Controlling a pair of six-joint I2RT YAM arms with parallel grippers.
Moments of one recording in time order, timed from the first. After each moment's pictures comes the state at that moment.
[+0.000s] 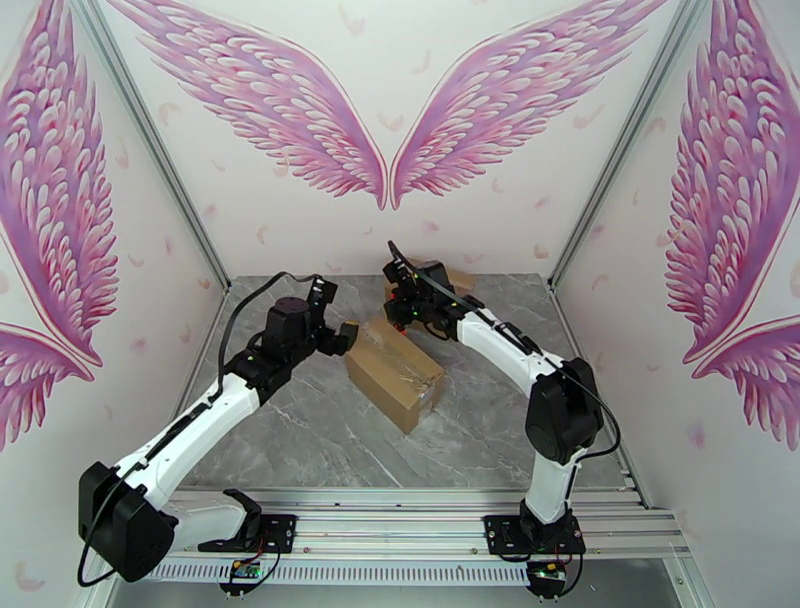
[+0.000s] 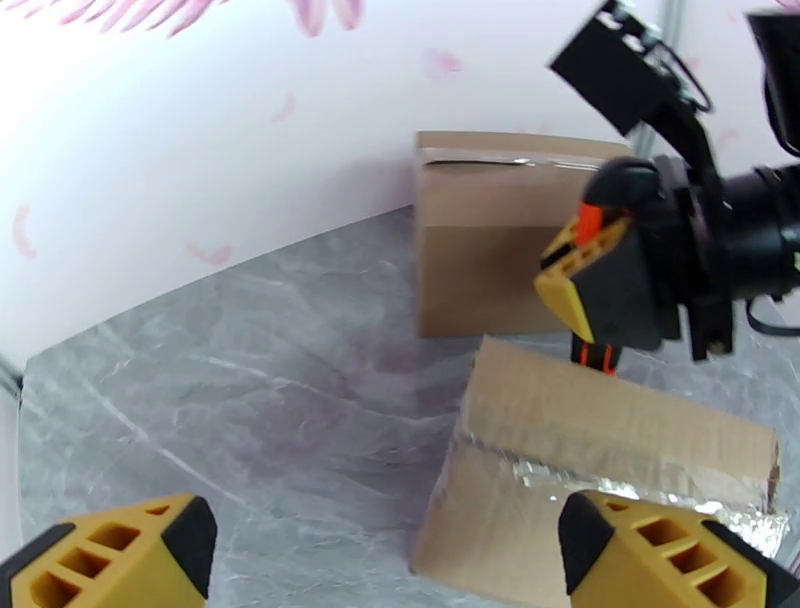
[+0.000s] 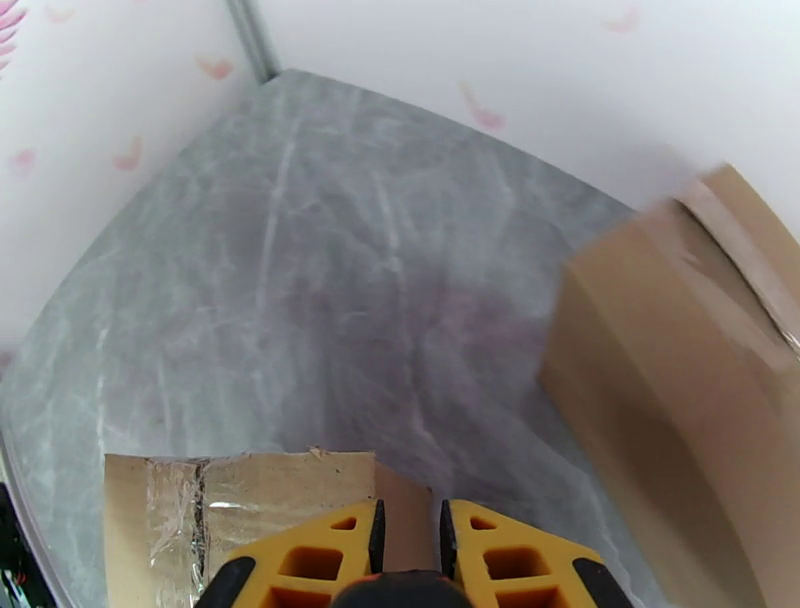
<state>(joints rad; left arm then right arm) -0.43 1.26 1.08 -0.25 -0.07 -0.05 0.53 1.89 1.66 -0.37 -0.28 -0.05</state>
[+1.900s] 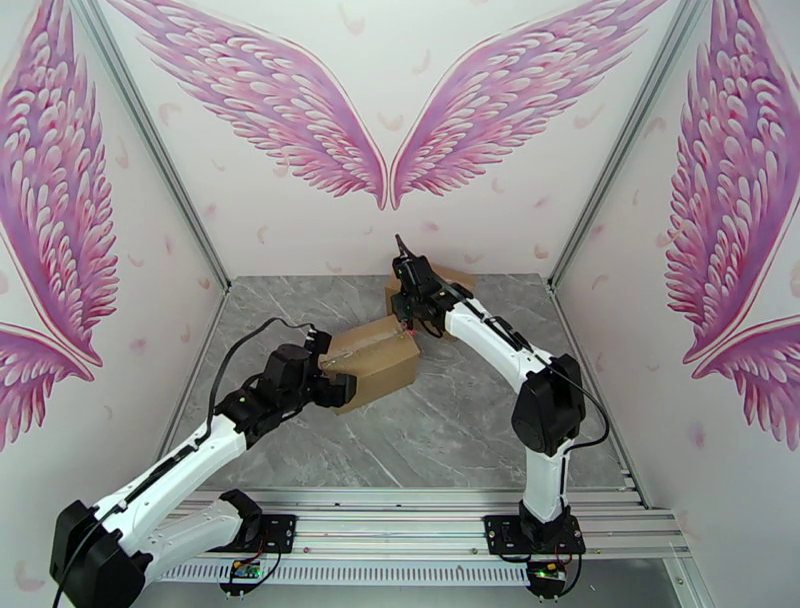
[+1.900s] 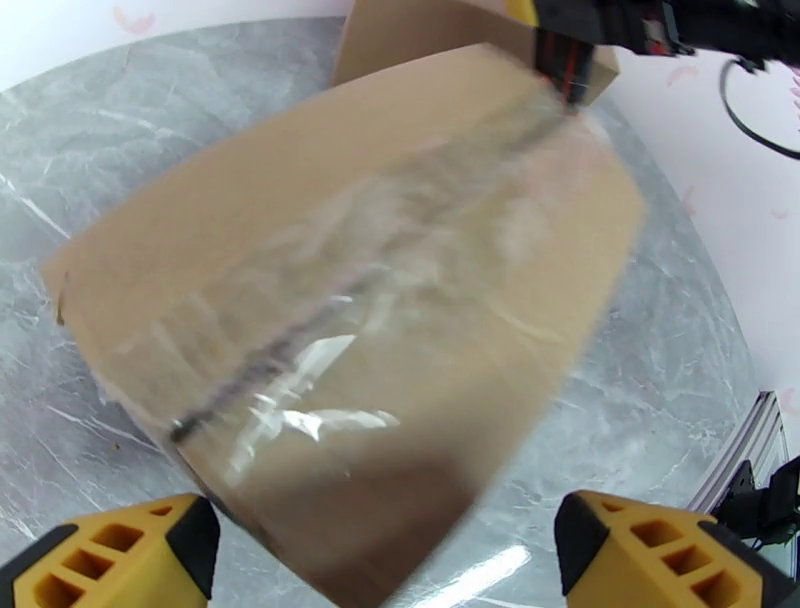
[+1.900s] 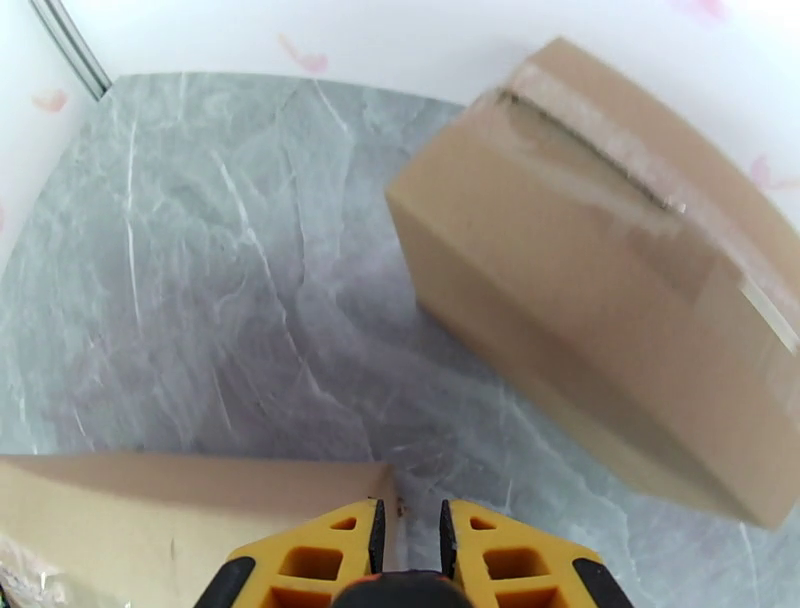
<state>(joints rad) -0.56 1.01 0.79 -0.41 0.05 -0.34 0.54 1.96 1.87 -0.68 0.15 0.17</state>
